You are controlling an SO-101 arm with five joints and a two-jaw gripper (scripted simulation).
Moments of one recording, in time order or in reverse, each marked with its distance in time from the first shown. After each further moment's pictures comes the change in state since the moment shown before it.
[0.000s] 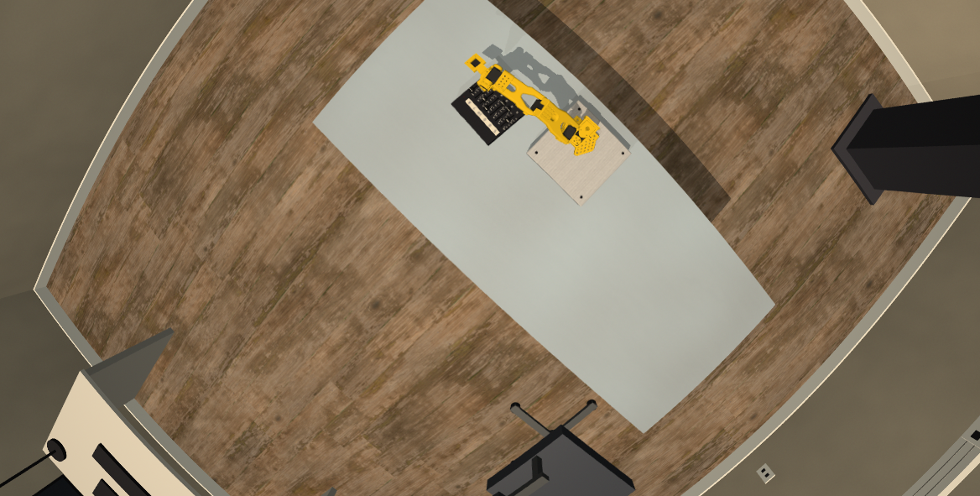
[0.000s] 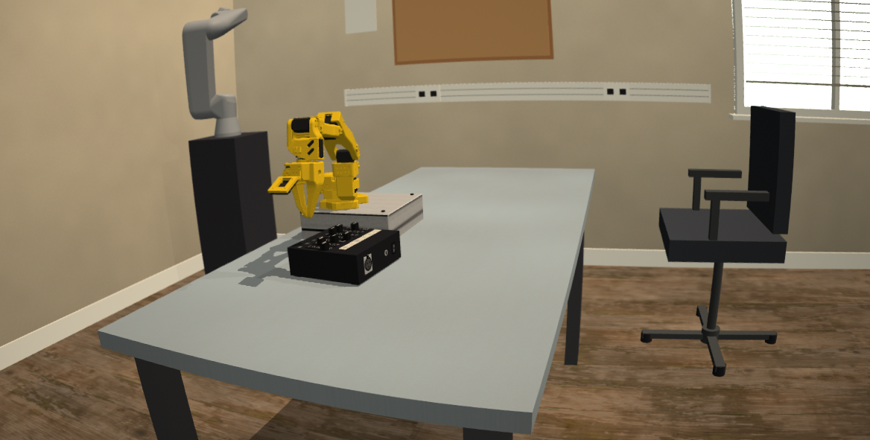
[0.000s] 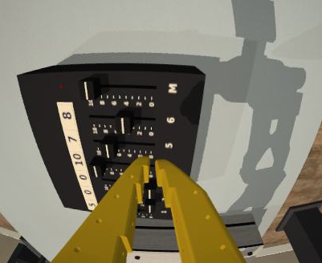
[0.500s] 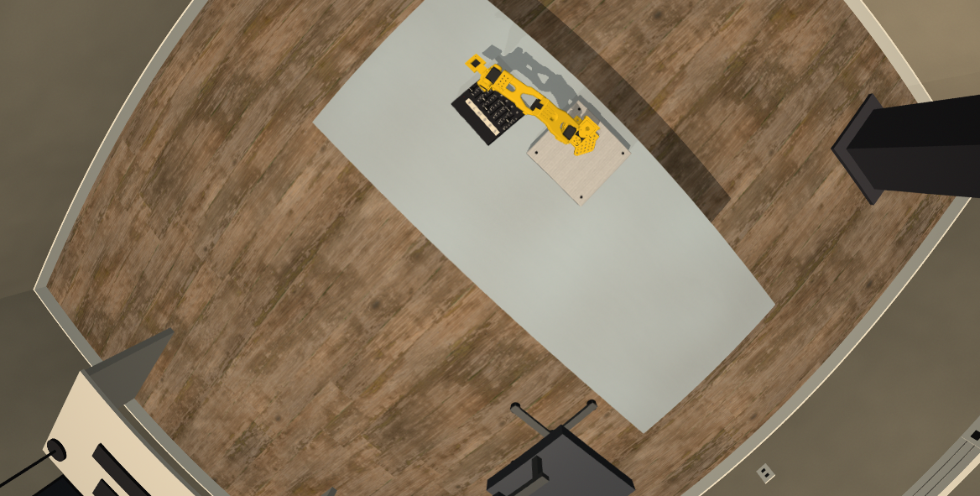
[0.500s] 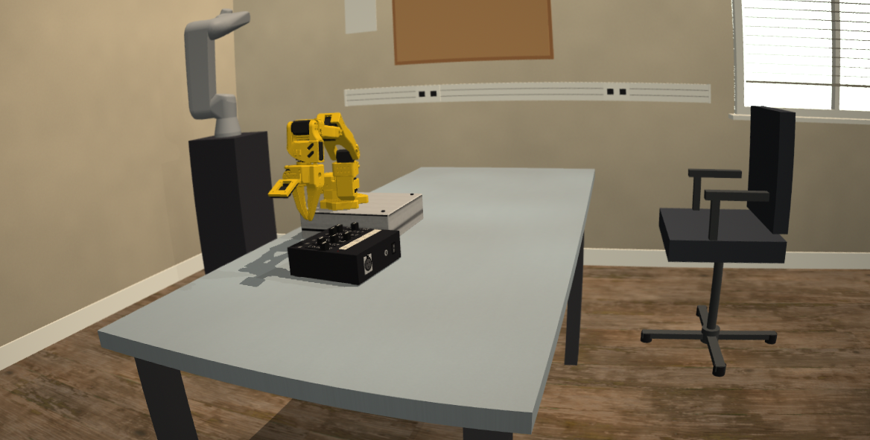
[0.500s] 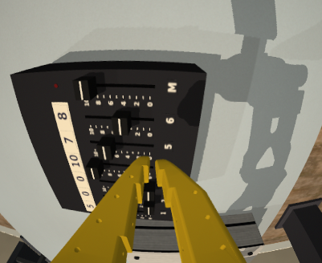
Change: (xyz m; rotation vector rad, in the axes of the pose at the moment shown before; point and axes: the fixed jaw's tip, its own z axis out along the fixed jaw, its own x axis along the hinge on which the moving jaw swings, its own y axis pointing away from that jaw) arm 0.002 -0.001 0.005 0.004 0.017 0.000
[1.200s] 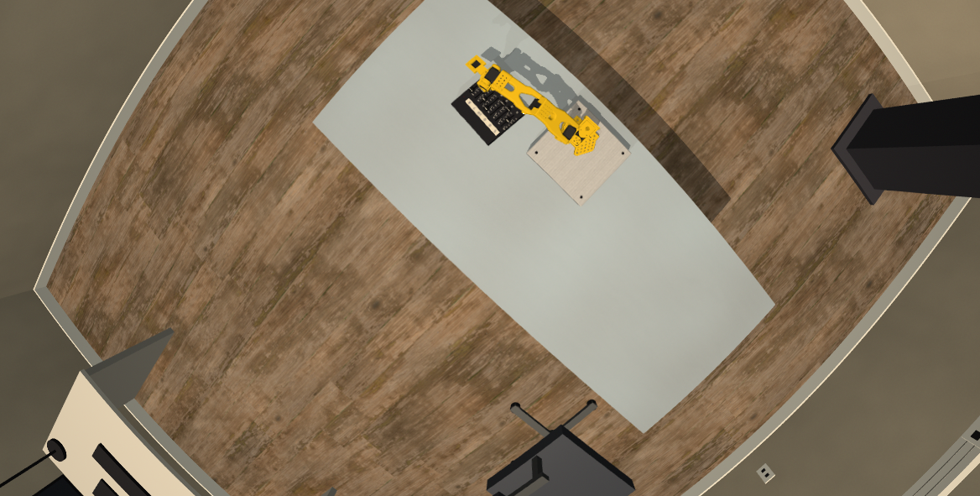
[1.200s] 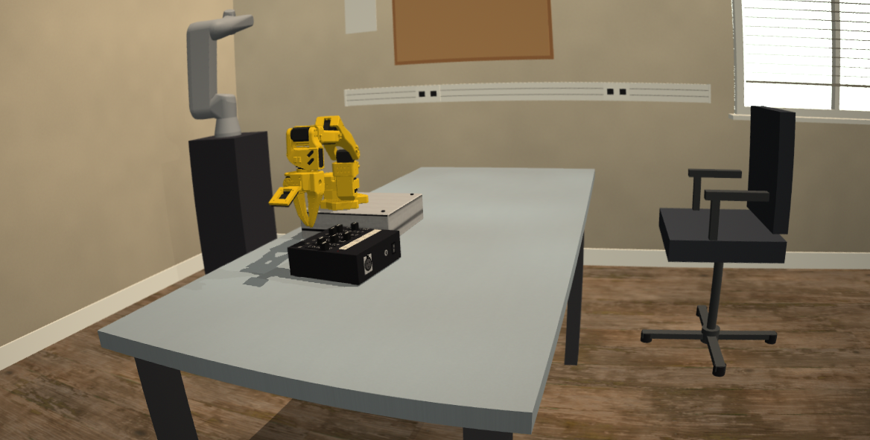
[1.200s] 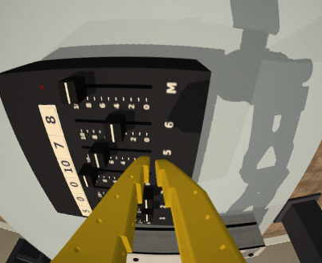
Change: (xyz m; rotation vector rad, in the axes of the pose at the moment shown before) arm 0.003 -0.001 0.012 0.009 0.037 0.000
